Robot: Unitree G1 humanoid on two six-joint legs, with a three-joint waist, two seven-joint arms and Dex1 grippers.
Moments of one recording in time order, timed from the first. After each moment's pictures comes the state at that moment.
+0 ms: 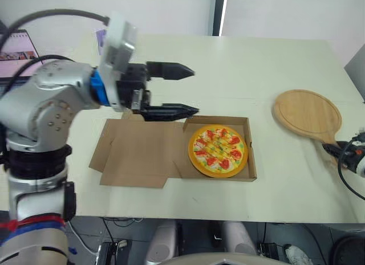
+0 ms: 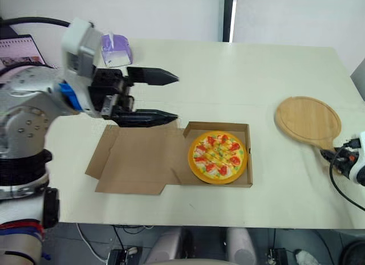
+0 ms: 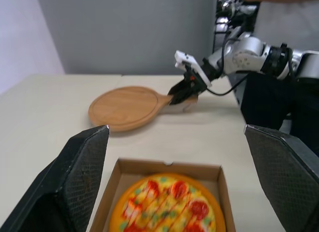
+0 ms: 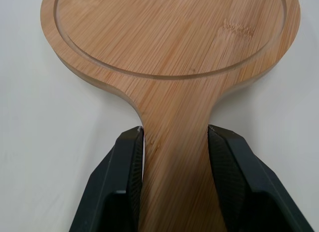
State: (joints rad) left arm -0.88 0.70 0.03 -0.24 -0.80 0.81 -1.13; right arm 0.08 -0.81 -0.58 -0.08 0.43 0.76 0.66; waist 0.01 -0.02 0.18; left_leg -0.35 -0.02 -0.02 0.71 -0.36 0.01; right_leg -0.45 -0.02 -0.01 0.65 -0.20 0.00
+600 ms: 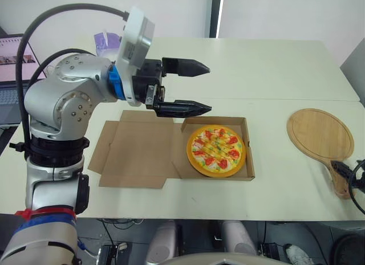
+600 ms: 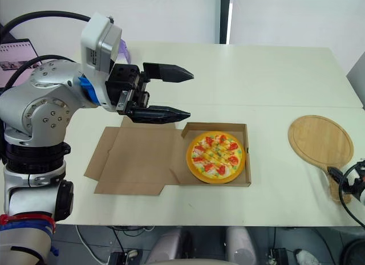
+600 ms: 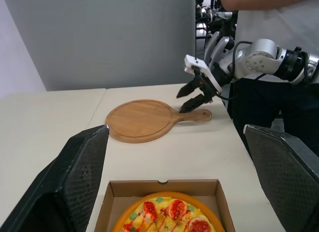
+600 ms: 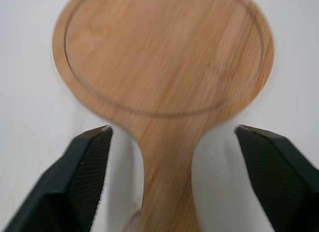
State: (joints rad) left arm -0.89 0.70 -0.02 -0.17 -0.74 0.76 -1.20; right arm 0.16 -0.78 -0.71 -0.26 0.46 0.81 0.59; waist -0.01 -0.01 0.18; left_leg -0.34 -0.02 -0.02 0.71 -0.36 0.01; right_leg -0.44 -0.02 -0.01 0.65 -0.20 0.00
